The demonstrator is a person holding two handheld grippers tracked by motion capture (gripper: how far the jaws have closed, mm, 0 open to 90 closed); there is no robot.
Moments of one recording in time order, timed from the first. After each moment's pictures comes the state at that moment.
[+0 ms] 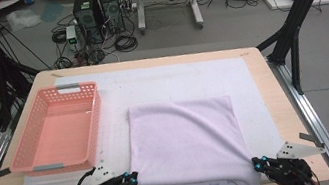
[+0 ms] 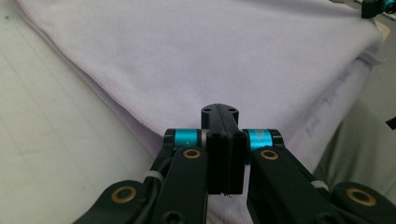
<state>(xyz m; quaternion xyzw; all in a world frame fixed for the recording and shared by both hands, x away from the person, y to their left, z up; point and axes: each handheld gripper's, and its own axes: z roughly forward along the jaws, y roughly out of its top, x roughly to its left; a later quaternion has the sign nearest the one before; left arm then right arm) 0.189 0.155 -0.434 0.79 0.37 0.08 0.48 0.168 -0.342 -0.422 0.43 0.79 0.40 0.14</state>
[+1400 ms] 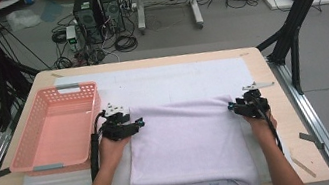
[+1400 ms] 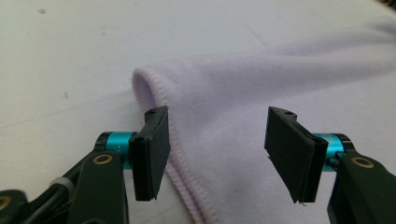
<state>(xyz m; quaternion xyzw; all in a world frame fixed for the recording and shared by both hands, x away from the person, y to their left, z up) 0.369 0.122 -0.444 0.75 0.47 0.17 0.43 0.374 -0.333 -0.439 0.52 0.75 0.37 0.20</state>
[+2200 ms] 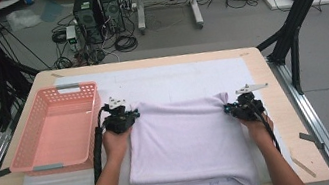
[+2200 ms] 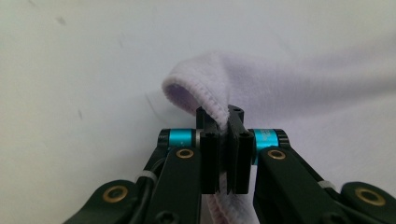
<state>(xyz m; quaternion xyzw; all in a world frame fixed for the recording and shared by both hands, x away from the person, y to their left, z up) 0.389 0.115 -0.433 0.71 0.50 0.19 0.46 0.369 -0.312 -0.430 0.47 0.78 0.37 0.19</state>
